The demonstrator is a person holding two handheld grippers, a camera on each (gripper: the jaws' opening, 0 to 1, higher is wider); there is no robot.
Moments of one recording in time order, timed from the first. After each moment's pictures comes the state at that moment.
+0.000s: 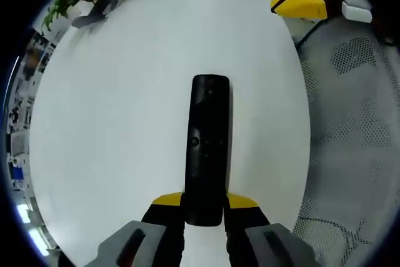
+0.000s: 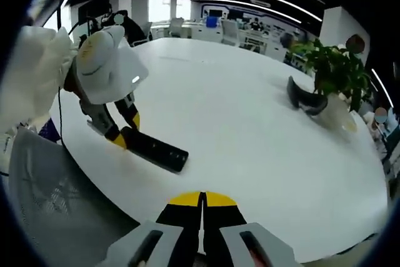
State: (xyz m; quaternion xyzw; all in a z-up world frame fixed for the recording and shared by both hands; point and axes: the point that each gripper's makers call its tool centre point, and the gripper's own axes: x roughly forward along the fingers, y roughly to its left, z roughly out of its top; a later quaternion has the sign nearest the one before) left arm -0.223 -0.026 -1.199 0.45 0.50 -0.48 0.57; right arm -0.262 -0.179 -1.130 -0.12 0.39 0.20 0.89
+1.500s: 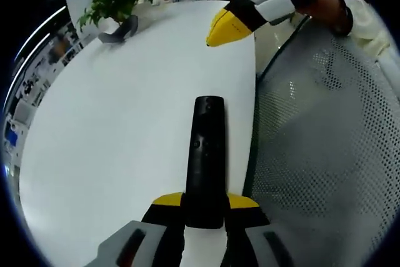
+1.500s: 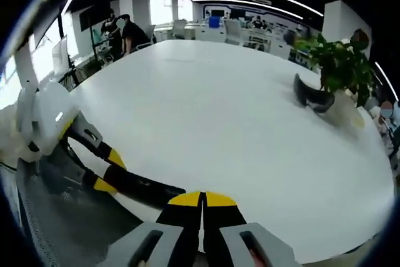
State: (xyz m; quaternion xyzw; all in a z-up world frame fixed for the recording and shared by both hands) left arm -0.305 -0.042 -1.196 0.30 0.41 -0.51 0.70; right arm -0.266 -0.161 -1.132 -0.09 0.41 0.23 0.88
